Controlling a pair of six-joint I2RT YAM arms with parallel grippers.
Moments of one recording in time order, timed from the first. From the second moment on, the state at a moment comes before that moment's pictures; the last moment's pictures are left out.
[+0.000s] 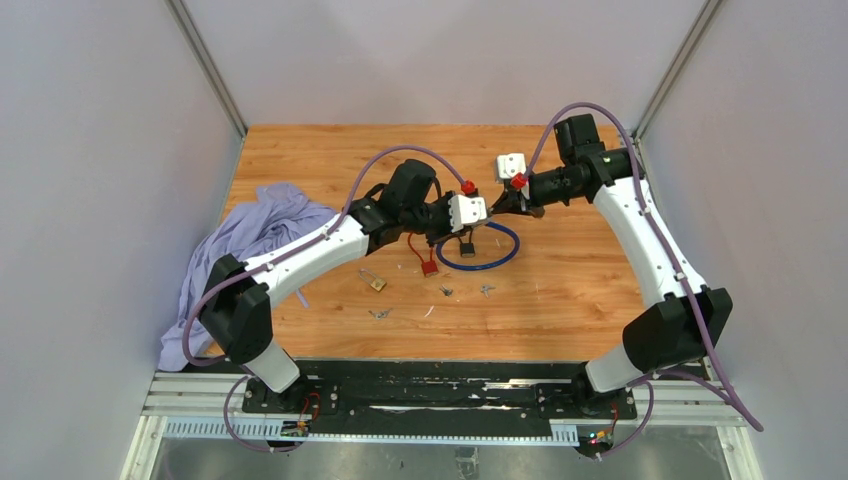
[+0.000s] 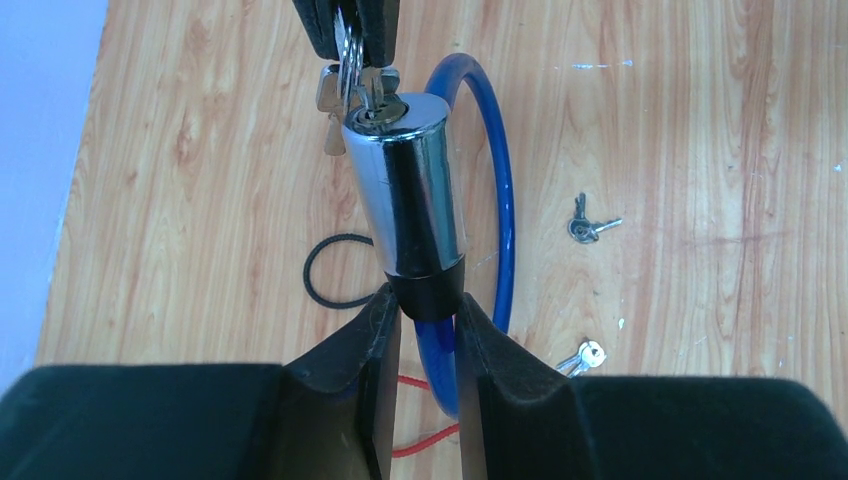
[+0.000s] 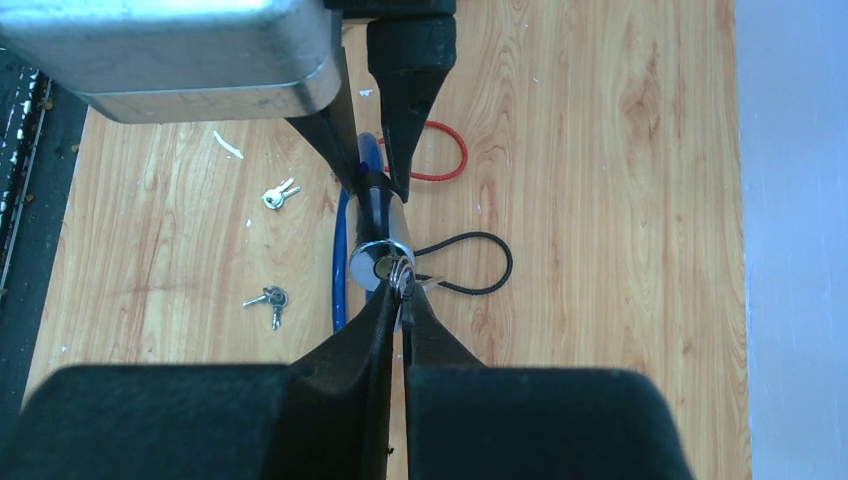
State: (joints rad) left arm -0.76 1.60 1.29 -0.28 0.44 0.63; right arm 0.24 1.51 1.57 -1.10 -0.96 -1.31
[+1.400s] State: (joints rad) left arm -0.76 1.58 1.28 -0.32 0.39 0.65; right arm 0.26 1.51 1.57 -1.07 -0.95 -1.09
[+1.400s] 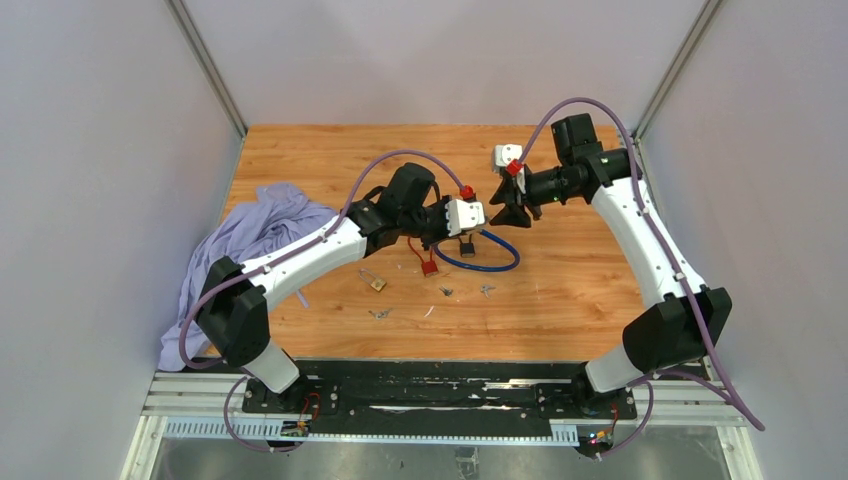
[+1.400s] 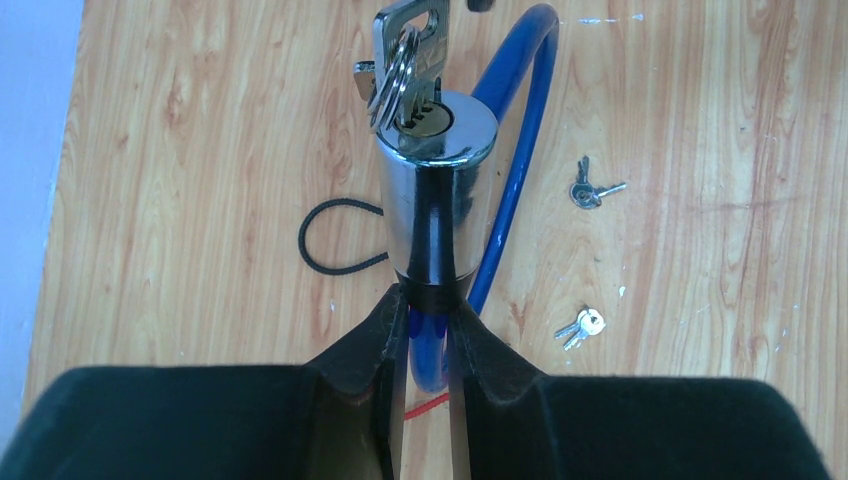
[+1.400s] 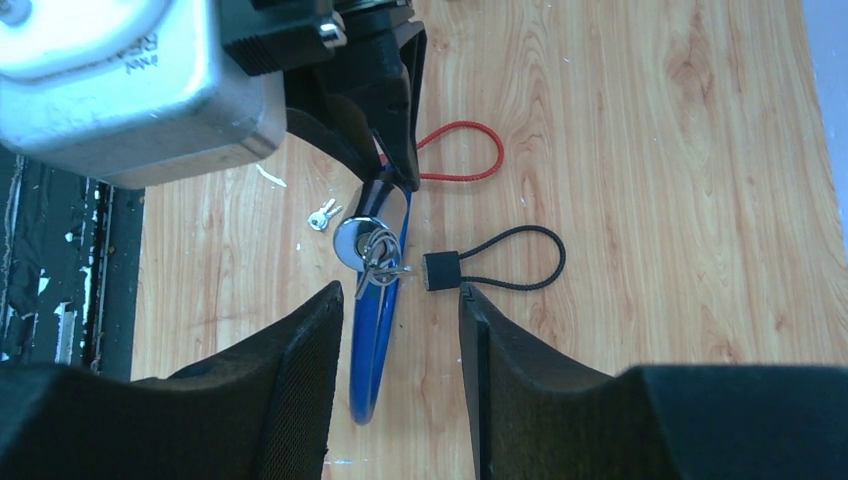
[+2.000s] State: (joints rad) left arm -0.76 1.58 1.28 -0.33 0.39 0.65; right arm 0.32 1.54 1.56 -1.07 -0.96 -1.04
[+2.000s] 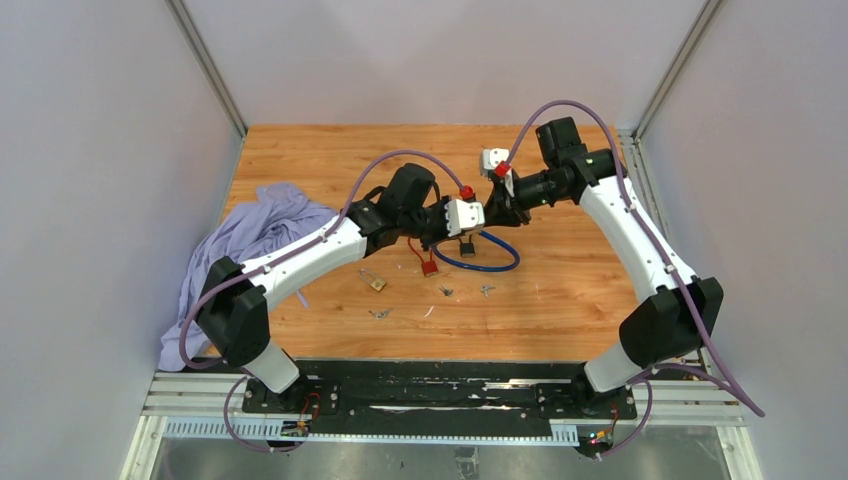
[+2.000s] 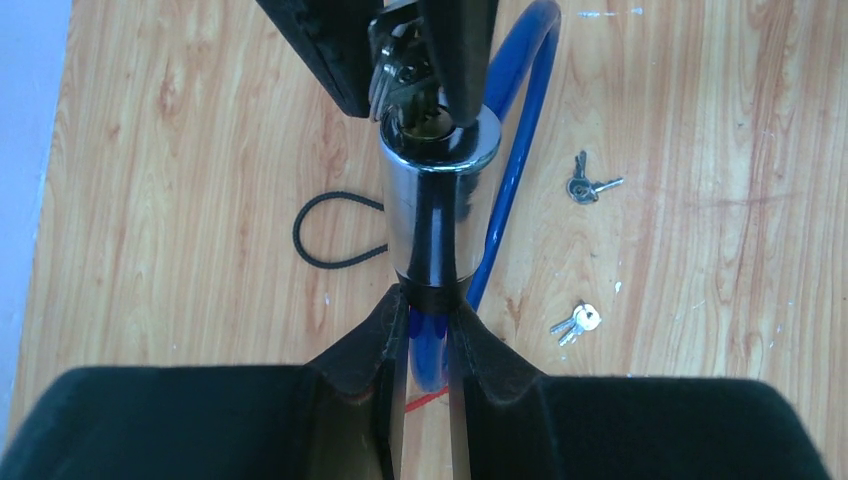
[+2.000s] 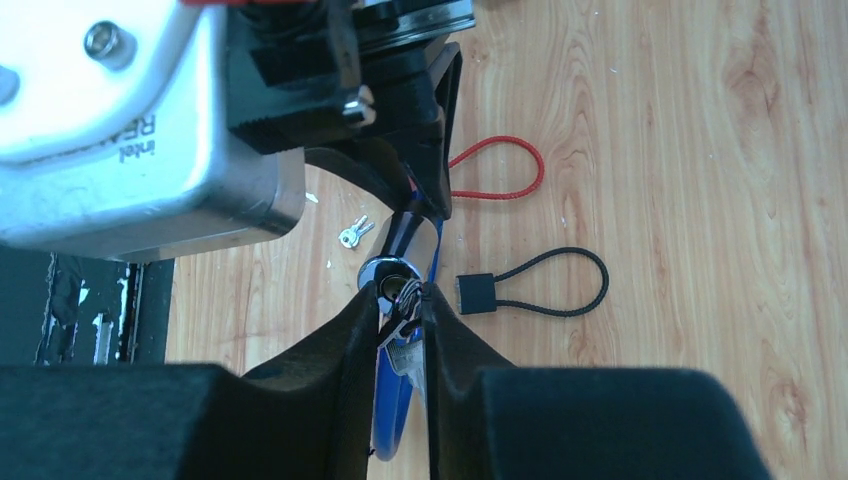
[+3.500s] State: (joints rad) left arm -0.78 1.55 1.24 -0.27 0.33 0.73; right arm 0.33 1.52 1.62 -1.11 -0.79 -0.99
